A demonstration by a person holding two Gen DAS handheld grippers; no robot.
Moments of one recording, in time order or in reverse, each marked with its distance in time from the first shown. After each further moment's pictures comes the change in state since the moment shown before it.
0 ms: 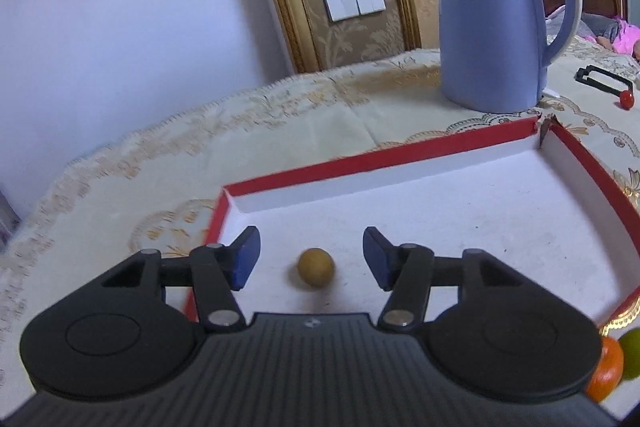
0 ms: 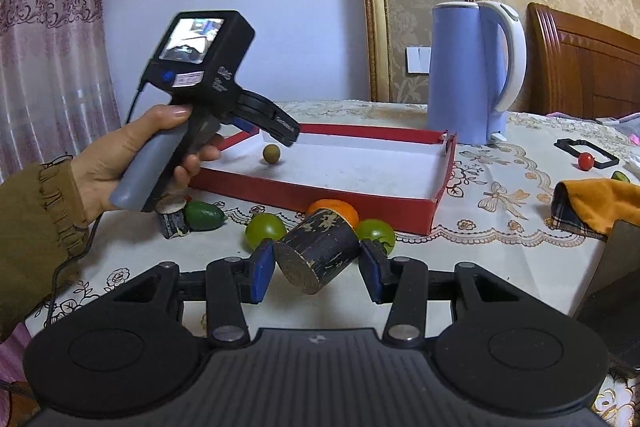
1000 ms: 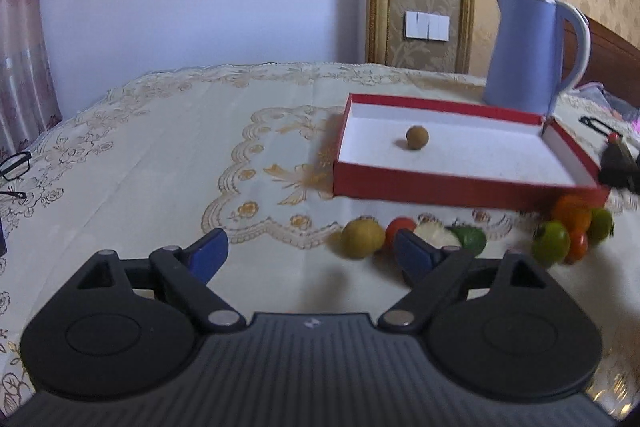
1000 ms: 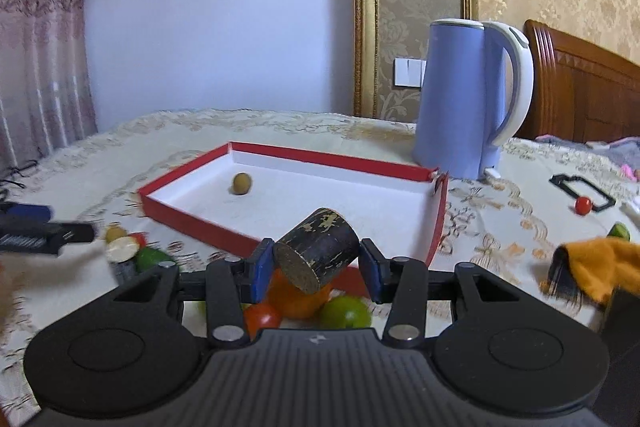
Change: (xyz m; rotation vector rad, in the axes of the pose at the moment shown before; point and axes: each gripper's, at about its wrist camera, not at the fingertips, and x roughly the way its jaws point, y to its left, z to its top) left arm -0.127 0.091 -0.139 -0.292 -0.036 0.020; right arm 0.050 -0.006 0.047 -0.056 0.003 -0.083
